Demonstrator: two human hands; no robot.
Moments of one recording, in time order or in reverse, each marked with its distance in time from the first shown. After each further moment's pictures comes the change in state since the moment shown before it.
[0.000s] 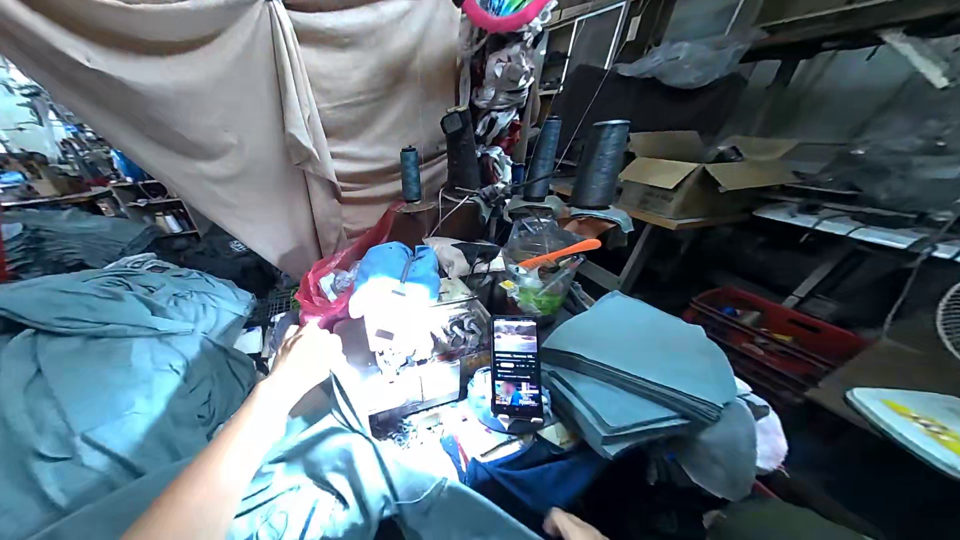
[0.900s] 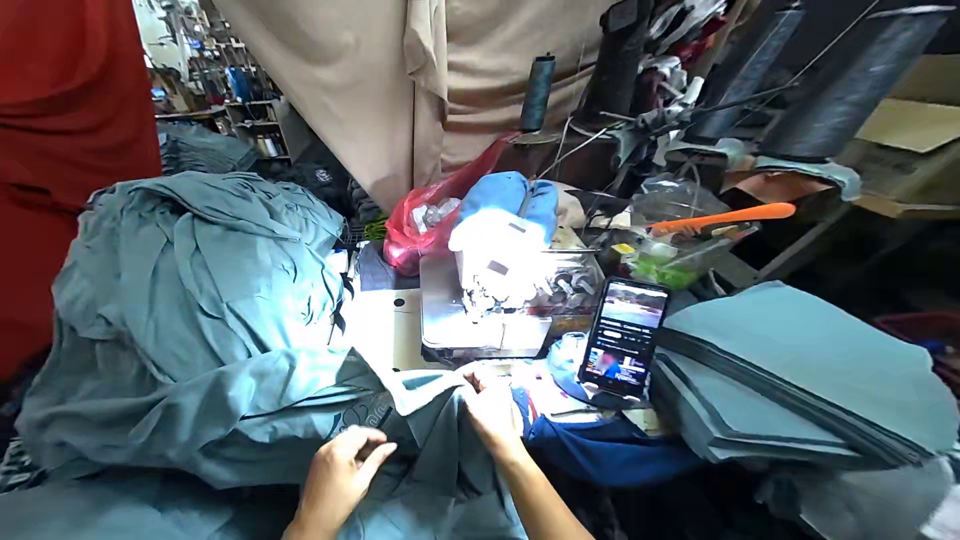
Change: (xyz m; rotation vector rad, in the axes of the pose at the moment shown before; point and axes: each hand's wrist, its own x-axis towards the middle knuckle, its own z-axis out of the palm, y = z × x) left_hand -0.251 0.058 0.122 -0.750 0.434 -0.255; right_hand 0.099 -0.212 0.052 0.721 0.302 -0.529
